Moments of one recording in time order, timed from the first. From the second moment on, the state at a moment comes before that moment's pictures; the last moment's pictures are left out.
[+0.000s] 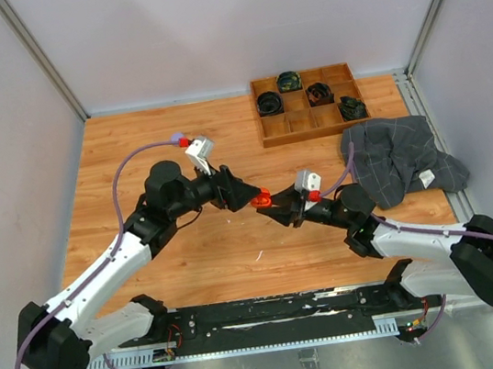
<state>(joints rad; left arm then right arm) -0.63 1.05 0.77 0.08 0.38 -0.48 0.78 1.16 0.33 1.01 -0.44 -0.02</state>
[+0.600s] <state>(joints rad) -0.57 1.15 0.76 0.24 0.78 -0.56 0.68 1.27 0.37 1.10 -0.66 0.18</state>
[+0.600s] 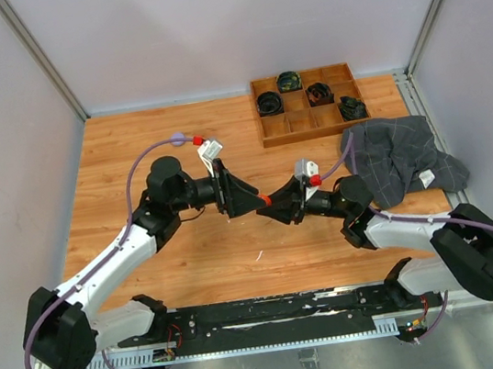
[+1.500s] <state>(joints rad) -0.49 0.98 0.84 -0.26 -0.03 -0.35 0.64 1.28 0.45 0.35 -0.54 0.31</state>
